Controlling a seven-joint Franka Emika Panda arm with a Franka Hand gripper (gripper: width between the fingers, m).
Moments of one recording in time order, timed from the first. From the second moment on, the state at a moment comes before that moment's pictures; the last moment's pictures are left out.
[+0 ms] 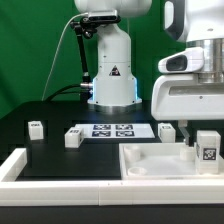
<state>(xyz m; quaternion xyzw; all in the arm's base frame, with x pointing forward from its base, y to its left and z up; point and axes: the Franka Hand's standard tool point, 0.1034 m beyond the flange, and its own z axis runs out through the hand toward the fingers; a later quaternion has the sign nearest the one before) 0.609 0.130 0.067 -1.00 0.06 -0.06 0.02</state>
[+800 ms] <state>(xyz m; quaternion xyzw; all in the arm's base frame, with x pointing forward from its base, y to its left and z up) 0.610 0.124 0.067 -1.00 0.02 -0.06 0.02</state>
